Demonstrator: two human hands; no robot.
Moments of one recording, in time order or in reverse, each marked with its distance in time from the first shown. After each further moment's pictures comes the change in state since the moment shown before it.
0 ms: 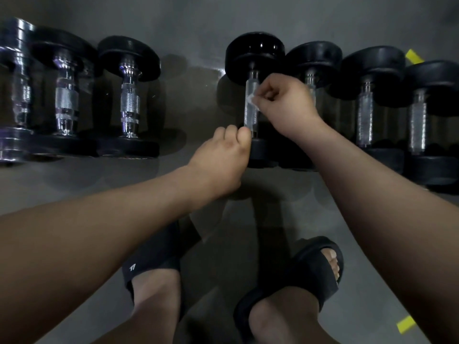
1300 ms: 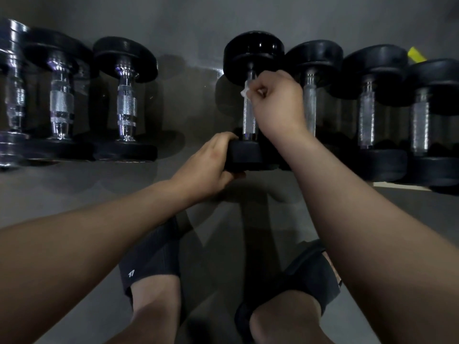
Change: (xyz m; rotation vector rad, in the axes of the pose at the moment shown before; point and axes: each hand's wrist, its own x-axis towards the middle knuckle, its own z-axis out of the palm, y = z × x) left_hand -0.011 -0.029 0.021 -0.604 0.045 -0.101; right_hand 0.007 -0.005 0.028 -0.036 0.232 -0.032
